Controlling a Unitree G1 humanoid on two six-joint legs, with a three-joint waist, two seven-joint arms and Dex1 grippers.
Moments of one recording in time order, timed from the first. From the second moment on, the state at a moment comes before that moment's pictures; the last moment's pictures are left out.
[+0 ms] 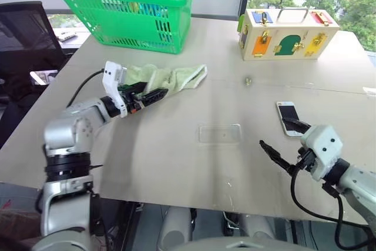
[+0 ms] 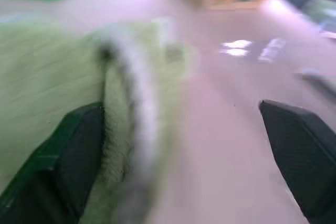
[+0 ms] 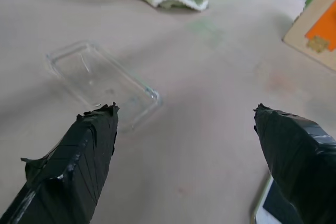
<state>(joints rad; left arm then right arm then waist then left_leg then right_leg) -0.50 0.70 0.23 -0.01 -0.60 0.87 -0.97 0.30 -0.73 -0.15 -0.84 0.44 0.49 0.41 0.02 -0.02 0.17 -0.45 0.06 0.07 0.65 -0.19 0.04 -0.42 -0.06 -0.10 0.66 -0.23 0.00</state>
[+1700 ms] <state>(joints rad) -0.18 0.63 0.09 -0.45 -0.71 0.61 -0.95 -0.34 -0.53 -0.12 -0.27 0.30 1.26 0.19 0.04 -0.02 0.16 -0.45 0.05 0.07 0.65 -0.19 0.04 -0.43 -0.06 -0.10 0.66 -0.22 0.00</state>
